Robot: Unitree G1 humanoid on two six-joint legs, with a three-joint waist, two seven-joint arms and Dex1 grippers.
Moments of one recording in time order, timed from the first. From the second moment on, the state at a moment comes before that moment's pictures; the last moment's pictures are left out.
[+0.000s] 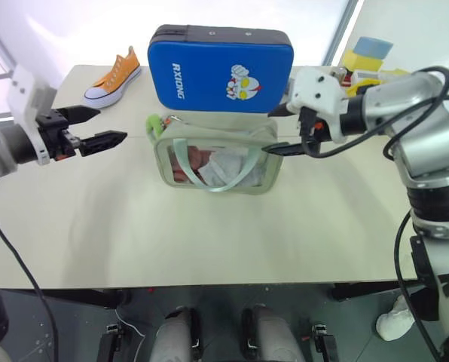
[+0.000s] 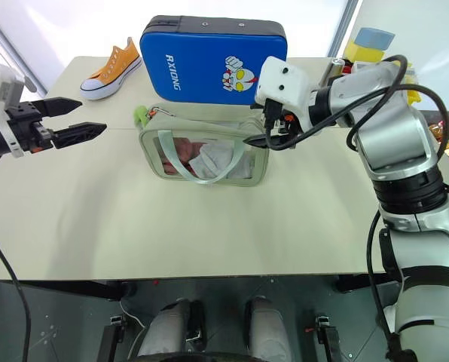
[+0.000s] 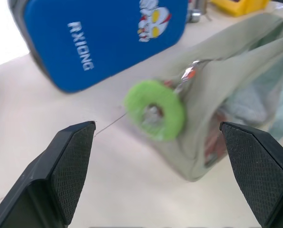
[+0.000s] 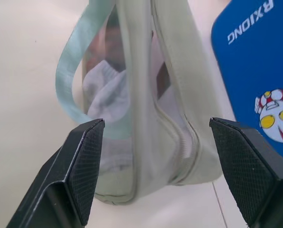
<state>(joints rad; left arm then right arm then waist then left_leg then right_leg) -0.60 1.02 0.26 0.03 -0.59 0.73 -0.89 -1.01 -0.77 0.22 -0.12 0.09 0.70 1.20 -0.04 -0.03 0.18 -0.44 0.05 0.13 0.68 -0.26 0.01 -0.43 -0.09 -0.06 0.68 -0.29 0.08</state>
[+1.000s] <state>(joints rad) -0.95 0.68 0.05 0.60 -0.32 0.38 -1.00 -0.89 -0.72 0.26 -0.13 0.10 0.63 1.13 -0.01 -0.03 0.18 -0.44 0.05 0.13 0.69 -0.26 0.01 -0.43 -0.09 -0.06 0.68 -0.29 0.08</state>
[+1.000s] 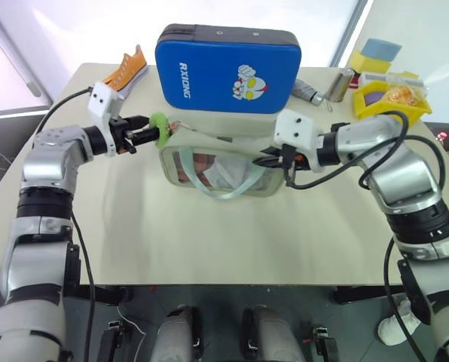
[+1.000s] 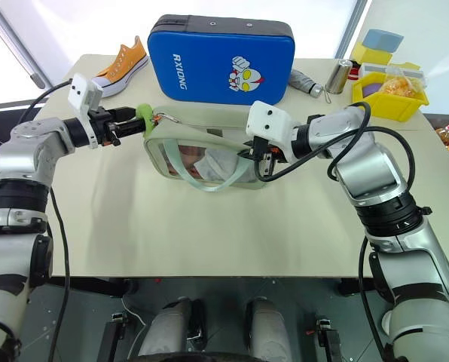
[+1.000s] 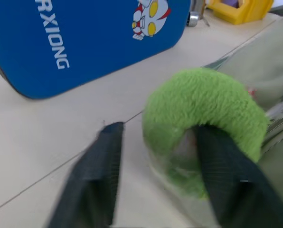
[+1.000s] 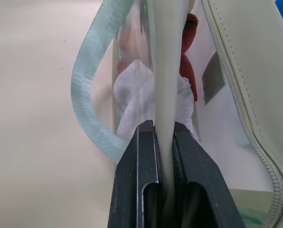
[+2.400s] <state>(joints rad) -1.03 0.82 0.03 0.31 -0.33 0.52 -1.13 -1.00 -0.59 0.30 0.13 0.02 0.49 1.07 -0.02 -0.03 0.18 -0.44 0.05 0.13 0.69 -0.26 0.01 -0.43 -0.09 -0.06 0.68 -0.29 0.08</state>
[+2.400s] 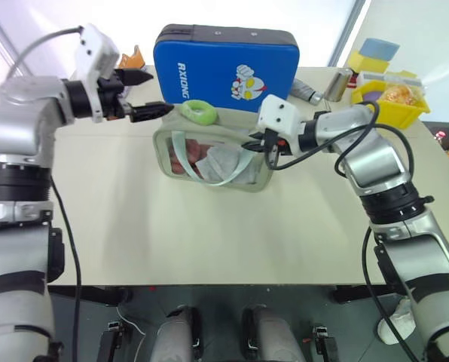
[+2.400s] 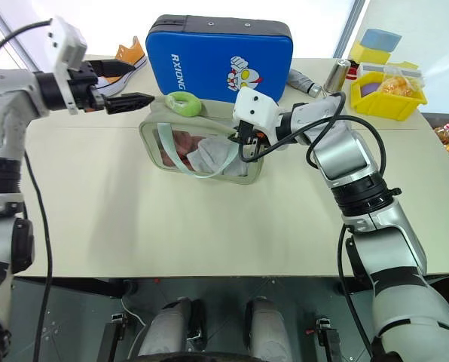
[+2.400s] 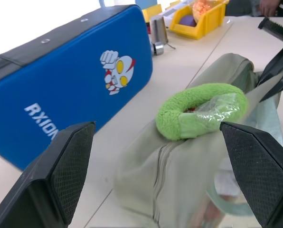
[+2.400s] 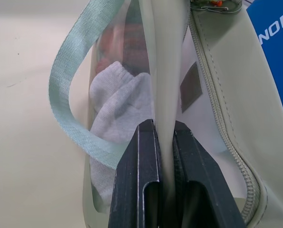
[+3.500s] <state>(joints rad) -0.78 0.73 0.01 0.18 -0.32 0.54 -1.08 -1.15 -0.65 0.24 0.18 0.06 0.48 1.16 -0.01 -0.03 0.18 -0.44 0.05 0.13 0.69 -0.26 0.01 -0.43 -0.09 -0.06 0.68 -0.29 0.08</state>
